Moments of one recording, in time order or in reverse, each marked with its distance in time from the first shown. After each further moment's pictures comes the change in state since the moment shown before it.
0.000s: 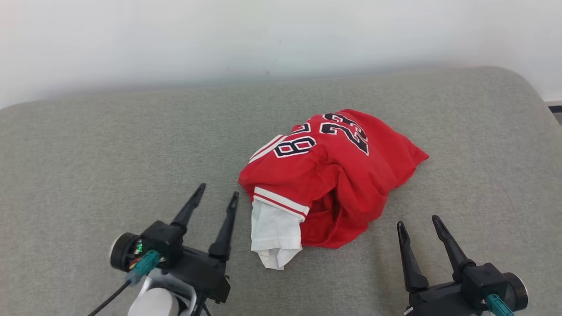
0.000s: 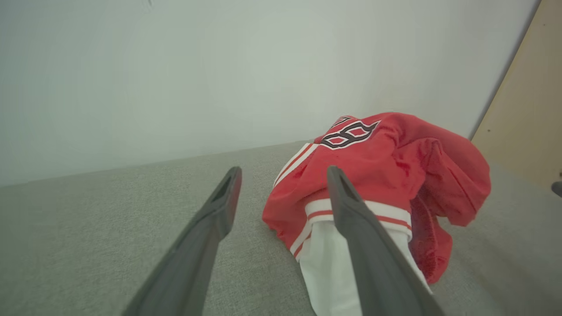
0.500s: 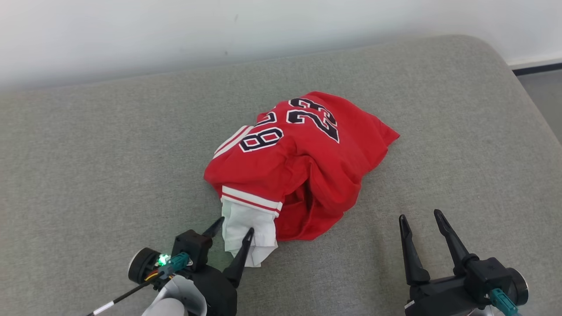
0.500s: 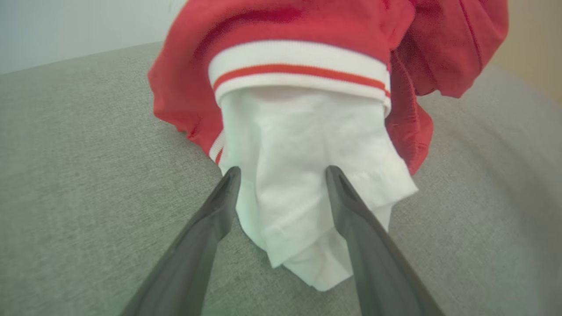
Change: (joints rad) left arm -0.041 0.018 -0.127 0.160 -0.016 -0.030 0.114; right arm -0.019 0.000 -0.002 0.002 0.026 0.000 0.000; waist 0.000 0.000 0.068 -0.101
